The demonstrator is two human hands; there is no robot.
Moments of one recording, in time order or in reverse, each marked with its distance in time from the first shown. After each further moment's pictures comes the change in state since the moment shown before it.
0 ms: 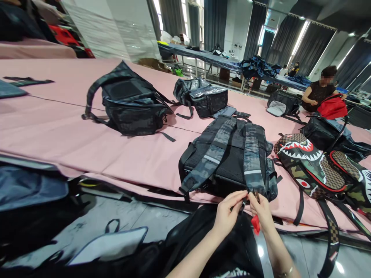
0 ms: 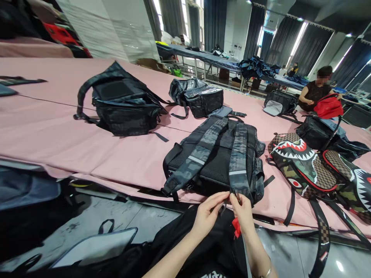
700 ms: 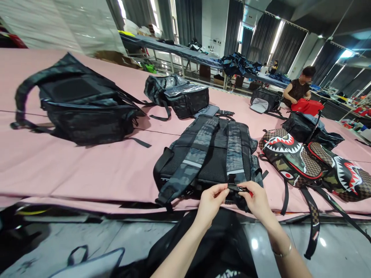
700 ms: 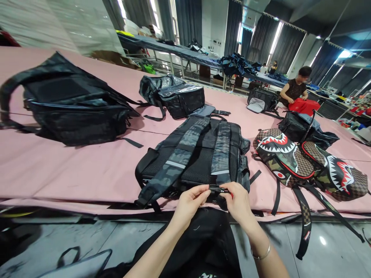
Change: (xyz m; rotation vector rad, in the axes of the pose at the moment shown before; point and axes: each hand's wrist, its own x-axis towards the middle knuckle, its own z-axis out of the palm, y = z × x) left_hand 0.040 0.032 -0.002 -0.311 0.082 -0.476; right_hand 0.007 -0.048 -0.026 -0.850 -0.012 -0.590
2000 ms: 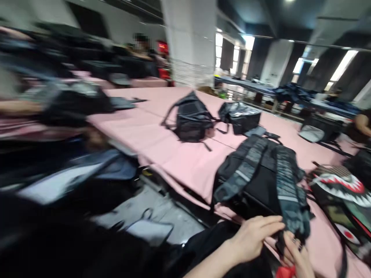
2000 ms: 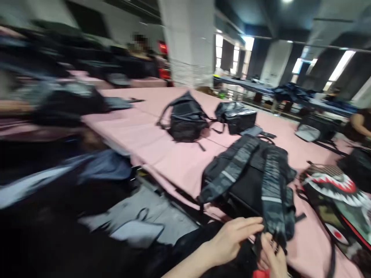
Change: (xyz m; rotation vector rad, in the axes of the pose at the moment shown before) left_hand -0.037 -0.001 -0.032 0.828 -0.390 0.758; right_hand -0.049 -0.016 0.024 0.583 -0.044 0.547
